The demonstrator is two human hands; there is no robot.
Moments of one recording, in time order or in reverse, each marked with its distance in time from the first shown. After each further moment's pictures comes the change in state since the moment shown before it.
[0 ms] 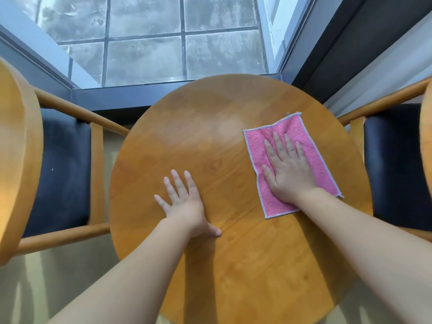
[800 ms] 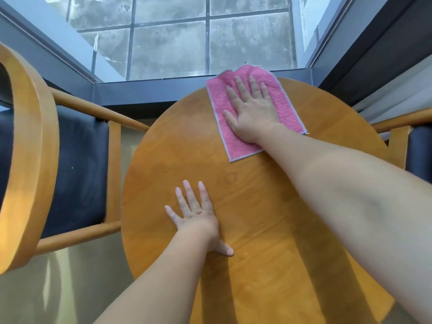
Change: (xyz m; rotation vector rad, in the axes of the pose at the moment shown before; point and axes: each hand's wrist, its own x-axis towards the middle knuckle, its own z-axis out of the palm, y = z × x) left_hand 0.010 0.017 -0.008 0.052 -0.190 -0.160; right_hand 0.178 -0.071 -0.054 0.028 0.036 -0.172
